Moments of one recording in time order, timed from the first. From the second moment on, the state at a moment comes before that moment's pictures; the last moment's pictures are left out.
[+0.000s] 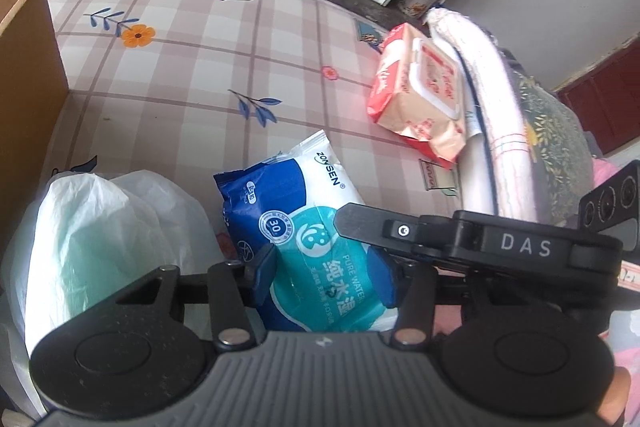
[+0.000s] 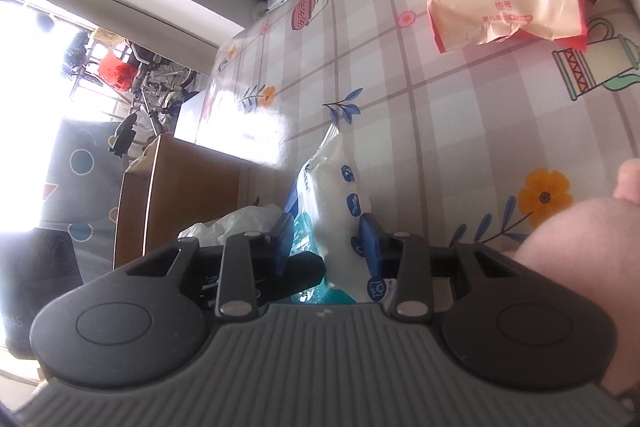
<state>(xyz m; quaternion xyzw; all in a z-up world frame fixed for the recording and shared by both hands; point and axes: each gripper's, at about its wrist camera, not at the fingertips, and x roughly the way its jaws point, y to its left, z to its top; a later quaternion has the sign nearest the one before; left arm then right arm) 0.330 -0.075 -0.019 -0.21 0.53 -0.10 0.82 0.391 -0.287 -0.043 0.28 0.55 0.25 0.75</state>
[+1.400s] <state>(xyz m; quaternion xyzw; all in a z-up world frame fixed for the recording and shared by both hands) 0.185 0.181 0.016 -0.20 0.52 -0.05 0.83 0.244 -0.032 0.070 0.14 0.44 0.37 0.81</state>
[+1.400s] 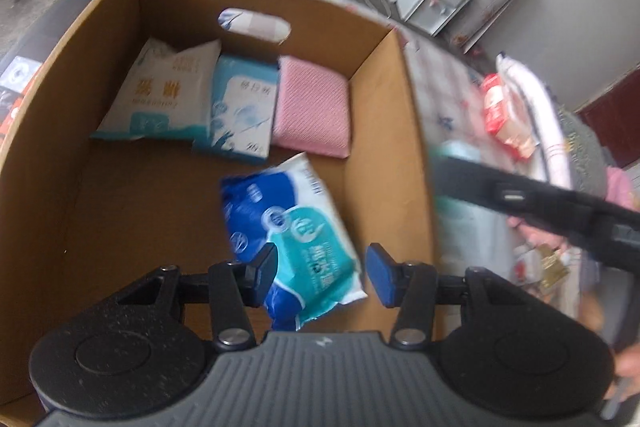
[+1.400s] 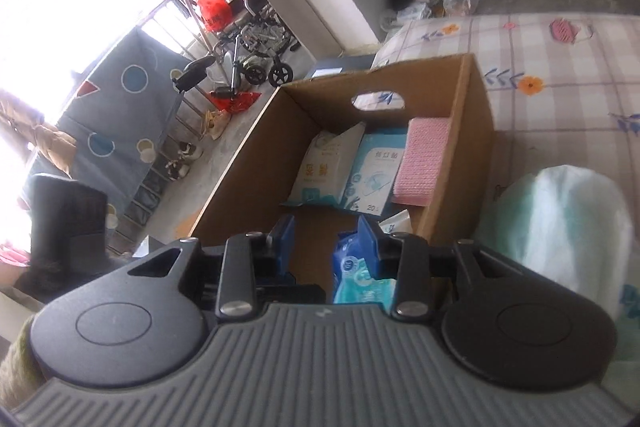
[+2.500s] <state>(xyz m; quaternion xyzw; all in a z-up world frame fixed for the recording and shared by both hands) 0.231 0.148 -0.024 -0.08 0.59 -0.04 0.80 0.203 -0.133 0.020 0.17 0.46 0.32 0.81</state>
